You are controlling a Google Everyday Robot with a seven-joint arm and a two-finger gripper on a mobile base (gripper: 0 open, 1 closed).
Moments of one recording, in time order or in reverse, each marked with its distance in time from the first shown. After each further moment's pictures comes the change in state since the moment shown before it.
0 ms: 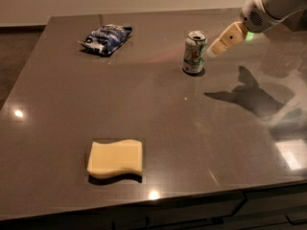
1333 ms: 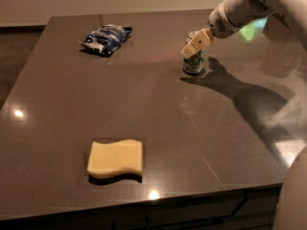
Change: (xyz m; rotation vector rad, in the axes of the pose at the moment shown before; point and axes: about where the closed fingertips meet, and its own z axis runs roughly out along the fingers) arm -0.039 0.020 0.086 -0.114 -0.036 0.015
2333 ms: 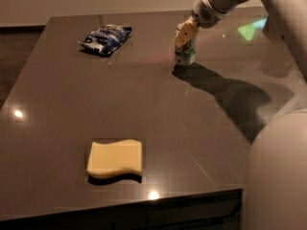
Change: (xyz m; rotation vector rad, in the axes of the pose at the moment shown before) arm -0.045 0.029 0.007 -0.093 0.036 -0.126
